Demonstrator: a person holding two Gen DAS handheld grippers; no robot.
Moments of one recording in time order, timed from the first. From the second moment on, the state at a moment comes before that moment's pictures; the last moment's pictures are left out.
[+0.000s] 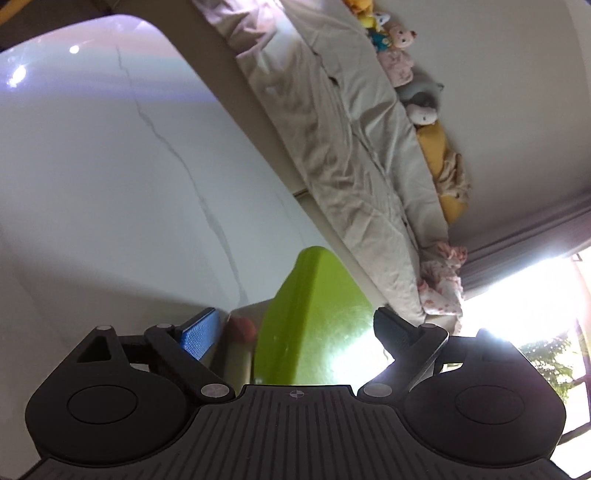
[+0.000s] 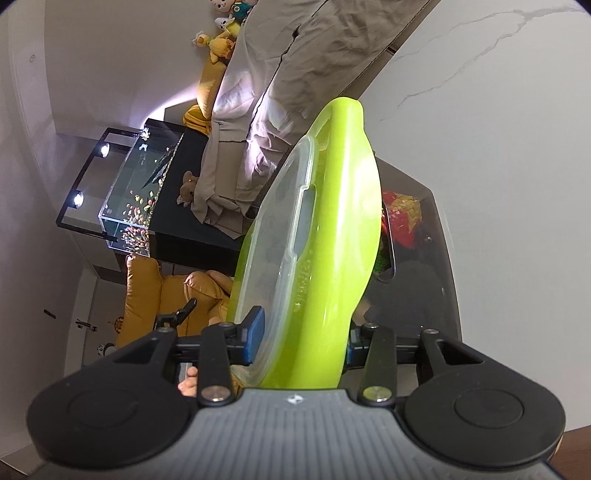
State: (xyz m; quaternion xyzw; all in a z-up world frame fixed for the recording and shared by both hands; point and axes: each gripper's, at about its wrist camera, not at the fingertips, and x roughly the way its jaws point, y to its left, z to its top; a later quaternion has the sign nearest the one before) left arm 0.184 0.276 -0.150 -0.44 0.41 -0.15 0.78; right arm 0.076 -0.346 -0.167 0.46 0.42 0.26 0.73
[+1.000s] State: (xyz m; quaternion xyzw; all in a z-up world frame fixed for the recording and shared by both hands) left arm 0.175 0.226 -0.141 -0.36 0.48 -0.15 0.79; right arm 0.098 -0.340 -0.137 0.33 0.40 0.07 0.85
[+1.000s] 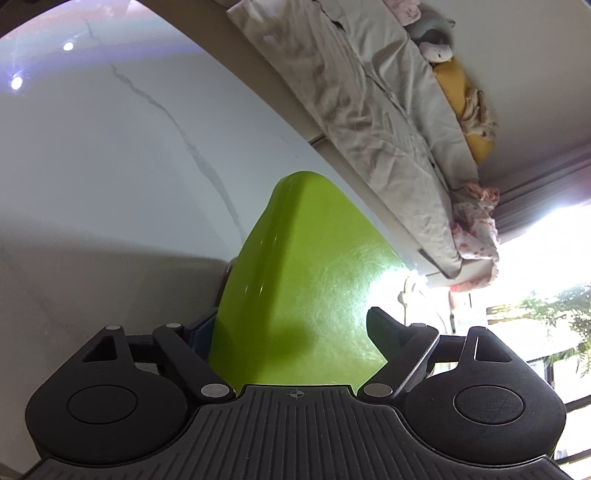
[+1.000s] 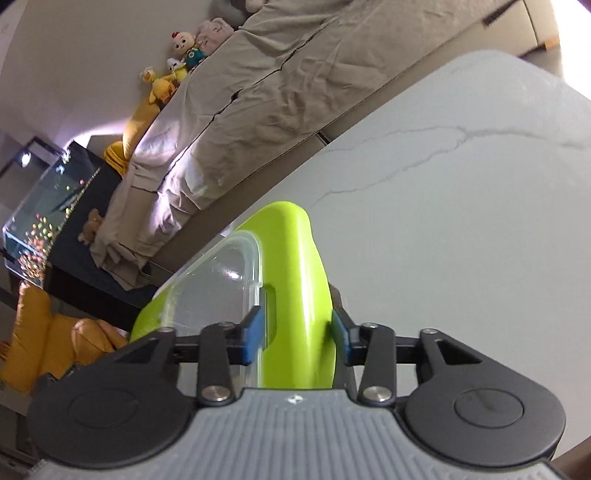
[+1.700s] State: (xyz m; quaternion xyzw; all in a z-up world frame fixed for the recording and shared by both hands) left arm 0.173 0.214 -0.143 -0.32 0.50 -0.14 0.79; right arm 0.099 -0.319 -0.137 0.33 0.41 0.08 0.85
